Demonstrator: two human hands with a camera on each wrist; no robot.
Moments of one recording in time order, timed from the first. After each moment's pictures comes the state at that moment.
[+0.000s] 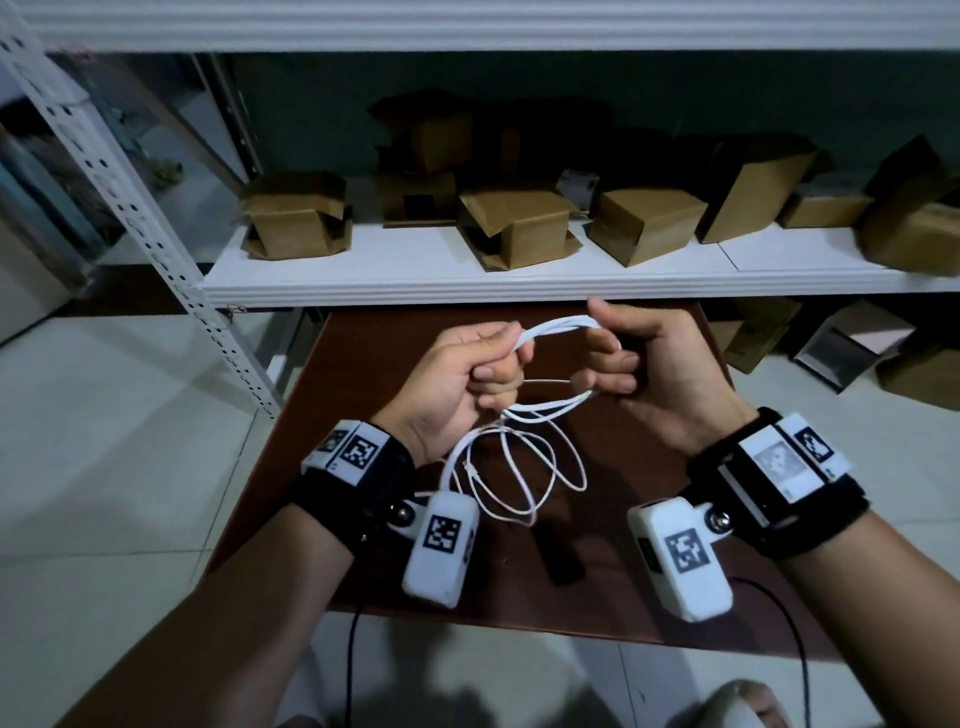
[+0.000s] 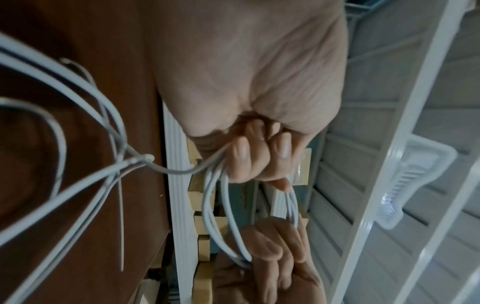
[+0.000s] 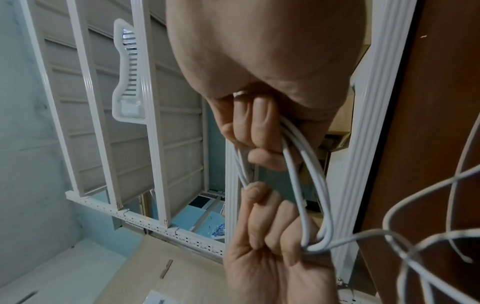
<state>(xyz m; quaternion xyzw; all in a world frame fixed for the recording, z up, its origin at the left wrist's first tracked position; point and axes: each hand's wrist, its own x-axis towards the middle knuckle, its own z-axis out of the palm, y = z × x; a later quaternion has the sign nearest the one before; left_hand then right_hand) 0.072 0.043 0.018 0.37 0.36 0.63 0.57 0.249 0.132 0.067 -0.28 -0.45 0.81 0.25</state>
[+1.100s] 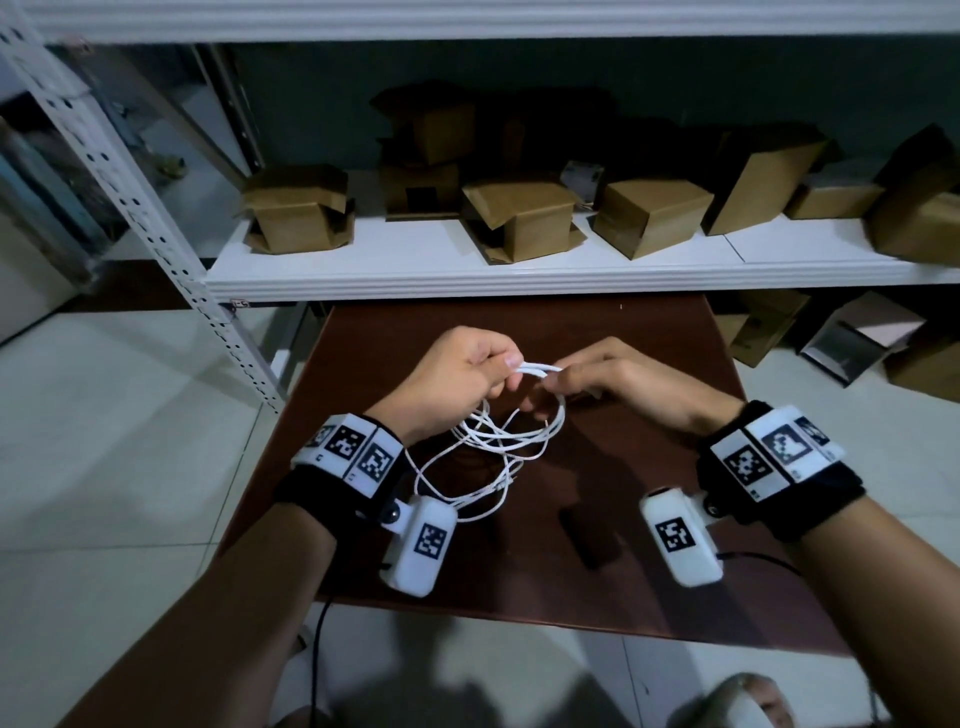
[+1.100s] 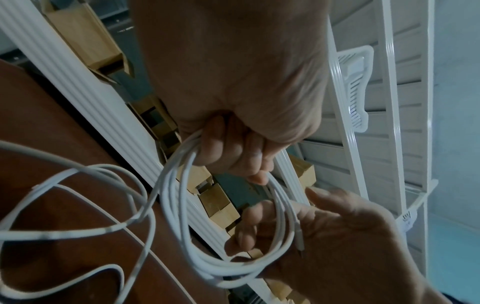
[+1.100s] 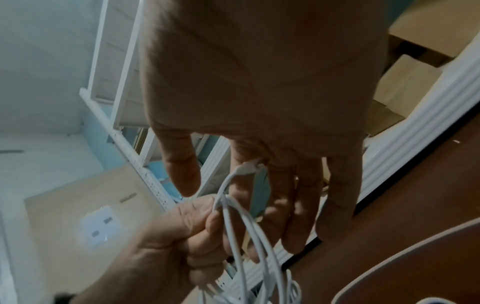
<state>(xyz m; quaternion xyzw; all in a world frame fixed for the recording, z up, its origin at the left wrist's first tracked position) 0.053 0.043 0.011 0.55 0.61 0.44 0.36 0.249 0.140 0.052 -0.26 -0.76 0.59 0.06</state>
